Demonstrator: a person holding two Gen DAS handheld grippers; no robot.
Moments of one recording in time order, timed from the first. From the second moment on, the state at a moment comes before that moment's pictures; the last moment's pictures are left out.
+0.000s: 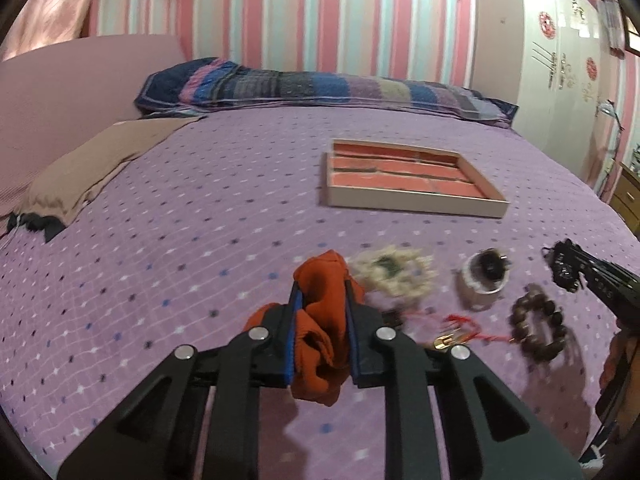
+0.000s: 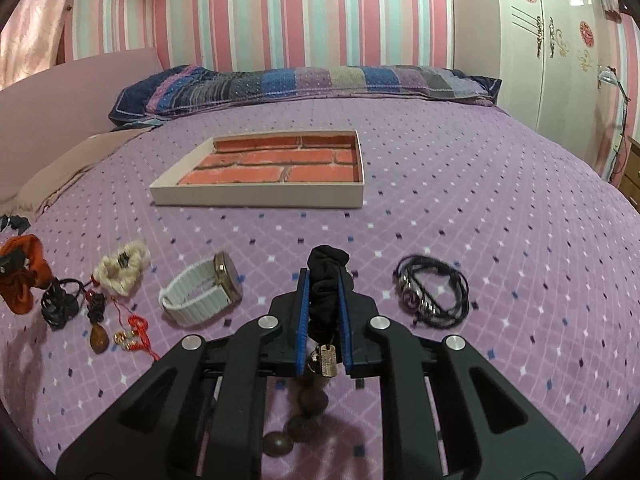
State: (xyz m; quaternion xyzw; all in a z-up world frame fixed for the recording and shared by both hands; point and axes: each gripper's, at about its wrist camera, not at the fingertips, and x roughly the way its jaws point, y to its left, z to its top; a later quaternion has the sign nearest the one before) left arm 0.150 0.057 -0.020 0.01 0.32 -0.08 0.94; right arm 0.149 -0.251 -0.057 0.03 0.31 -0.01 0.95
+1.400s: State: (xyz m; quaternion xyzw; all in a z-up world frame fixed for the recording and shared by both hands) left arm 0.573 -0.103 -0.060 0.05 0.44 -0.03 0.89; right arm 0.547 -0.284 -0.072 0.03 0.44 0.00 0.90
